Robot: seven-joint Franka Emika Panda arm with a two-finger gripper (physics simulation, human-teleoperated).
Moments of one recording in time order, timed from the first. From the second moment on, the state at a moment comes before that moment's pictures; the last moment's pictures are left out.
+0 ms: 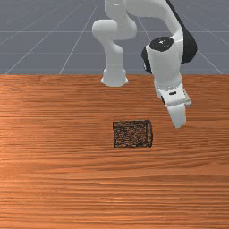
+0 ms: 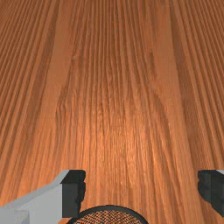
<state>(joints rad) 0.07 0.51 0.24 -1.84 0.27 2.38 -0.72</state>
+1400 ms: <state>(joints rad) 0.50 0.94 -0.08 -1.28 -0.26 2.00 -0.20</state>
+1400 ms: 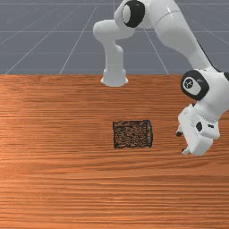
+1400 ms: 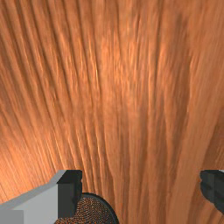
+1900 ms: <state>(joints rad) 0.59 1.02 -0.15 -1.11 -0.34 1.79 -0.16</state>
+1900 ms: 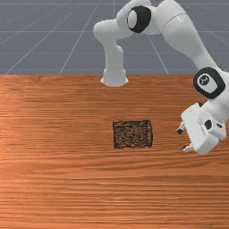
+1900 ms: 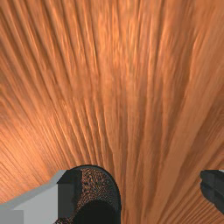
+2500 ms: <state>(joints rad) 0.59 0.98 -0.22 -1.22 -0.42 1.80 -0.16</state>
